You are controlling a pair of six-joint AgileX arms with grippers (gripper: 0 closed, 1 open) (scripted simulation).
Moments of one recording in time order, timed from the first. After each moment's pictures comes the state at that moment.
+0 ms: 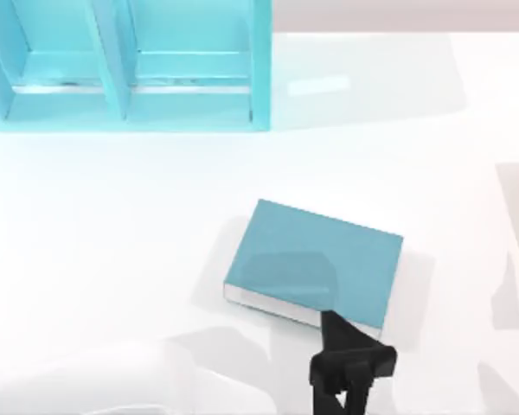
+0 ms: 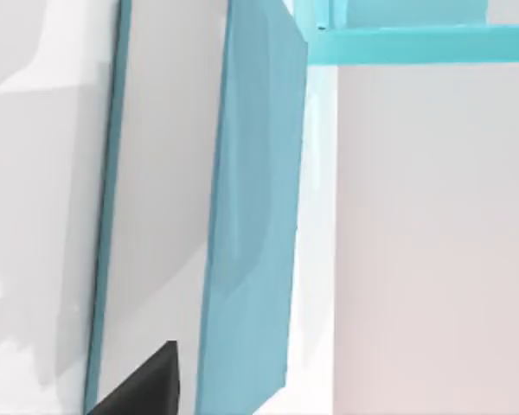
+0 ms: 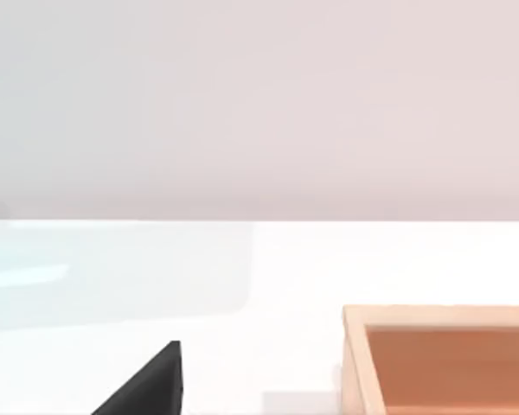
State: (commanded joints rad) left arm -1.56 2.13 1.28 -1.10 -1.28 -3.48; right arm 0.00 0.00 0.00 0.00 0.00 0.00
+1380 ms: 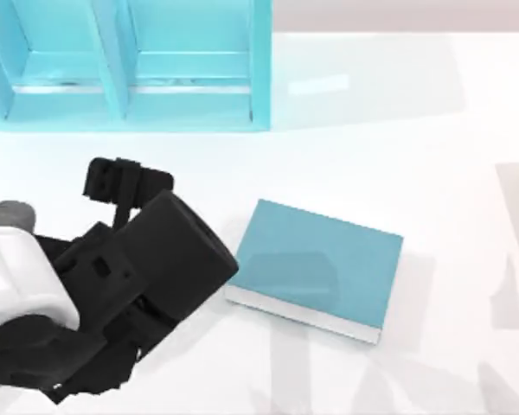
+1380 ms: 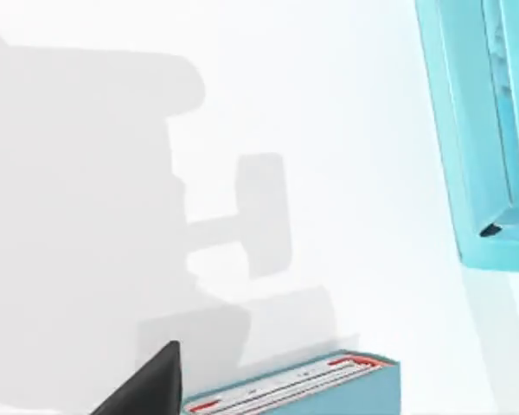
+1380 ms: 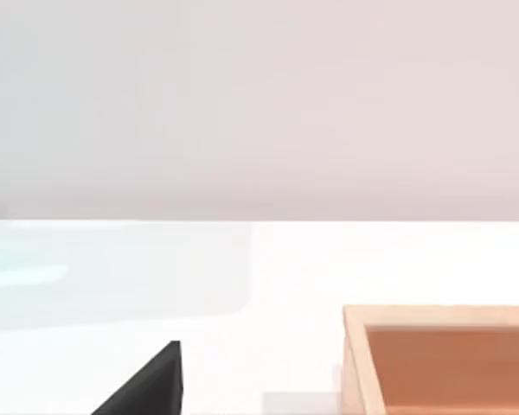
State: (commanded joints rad) left arm -0.97 1.19 0.82 -0.74 -0.74 -2.17; right arm 0.00 0.00 0.00 0.00 0.00 0.00
